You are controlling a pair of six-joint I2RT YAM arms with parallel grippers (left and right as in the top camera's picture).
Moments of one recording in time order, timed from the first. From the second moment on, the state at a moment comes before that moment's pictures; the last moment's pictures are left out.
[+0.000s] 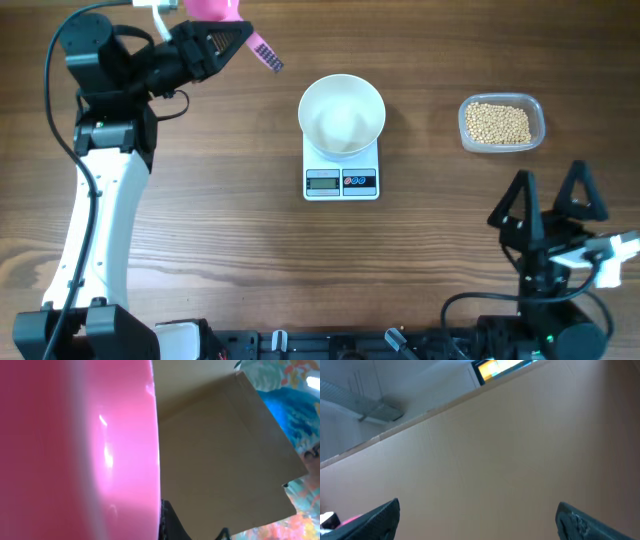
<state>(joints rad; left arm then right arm) 0.06 1.48 1.24 0.16 1.08 -0.92 -0.02 0.18 0.23 0.53 -0.04 0.44</state>
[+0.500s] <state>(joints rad) -0.05 1.49 1.25 0.29 0.89 -1.11 -0.01 1.42 1.26 0.22 -1.03 0.79</state>
